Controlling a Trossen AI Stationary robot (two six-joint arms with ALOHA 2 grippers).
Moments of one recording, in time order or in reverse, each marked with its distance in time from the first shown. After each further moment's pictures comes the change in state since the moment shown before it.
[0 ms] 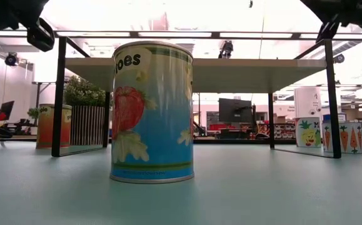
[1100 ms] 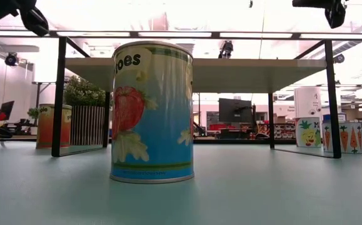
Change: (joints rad) left arm 0.000 0.000 0.000 0.230 -0.003 0.262; right arm -0.041 0.336 0.652 -0.944 0.209 0.393
